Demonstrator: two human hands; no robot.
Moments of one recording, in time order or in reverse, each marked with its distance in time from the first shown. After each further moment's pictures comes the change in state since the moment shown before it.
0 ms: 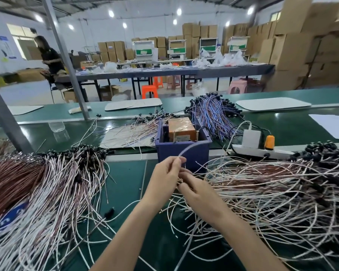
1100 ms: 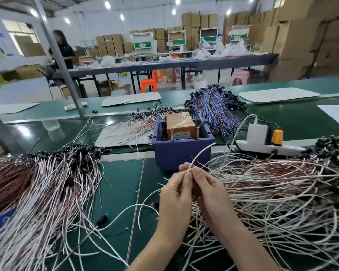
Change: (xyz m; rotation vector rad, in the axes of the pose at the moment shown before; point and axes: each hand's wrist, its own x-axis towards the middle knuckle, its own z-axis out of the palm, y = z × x) left_hand -0.034 -0.016 0.043 -0.153 0.151 0.126; right_hand 0.007 0.013 0.008 1.058 0.264 0.177
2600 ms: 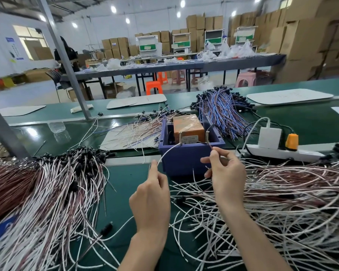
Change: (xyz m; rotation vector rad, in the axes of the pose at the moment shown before) left_hand 0.036 -0.005 -0.044 0.986 0.380 0.053; right_hand 0.060 -0.012 0.004 -0.525 0.469 -0.383
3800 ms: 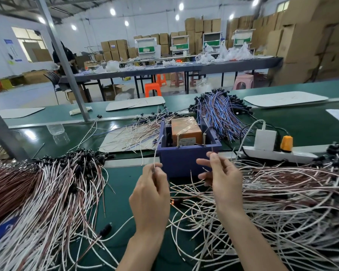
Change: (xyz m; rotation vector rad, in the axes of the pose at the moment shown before) left_hand -0.002 0.001 -0.005 -0.305 0.033 0.015; right_hand -0.013 -0.010 -0.010 0.206 -0.120 0.177
